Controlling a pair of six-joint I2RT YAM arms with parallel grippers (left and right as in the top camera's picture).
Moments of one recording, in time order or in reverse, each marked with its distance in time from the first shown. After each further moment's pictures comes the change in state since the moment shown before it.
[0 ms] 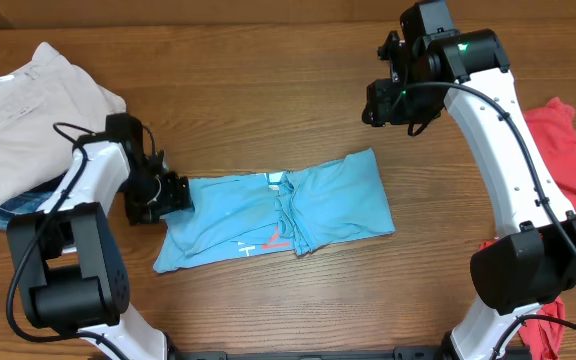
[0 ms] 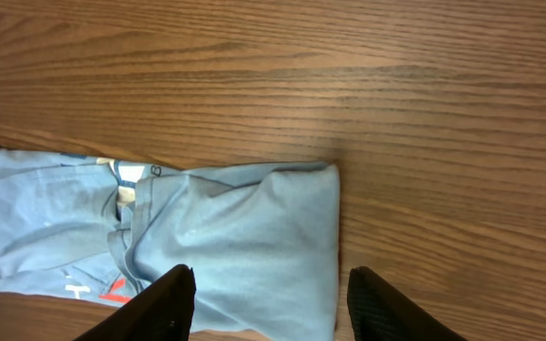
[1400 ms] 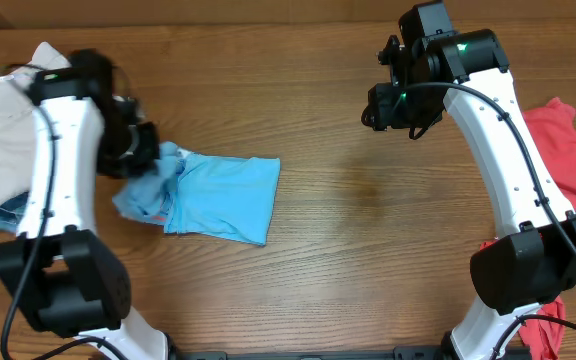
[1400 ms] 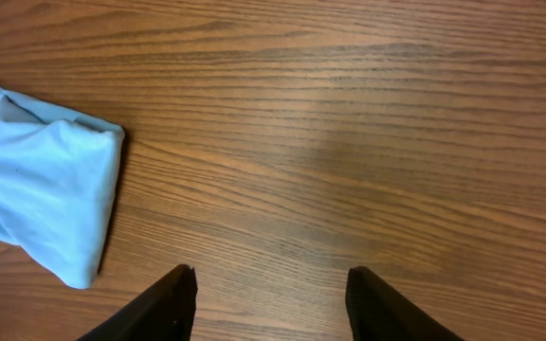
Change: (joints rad) left arm -0.048 -0.019 0.521 -0.469 -0.049 0.006; right arm 0.001 0.000 0.000 -0.040 0.016 0.000
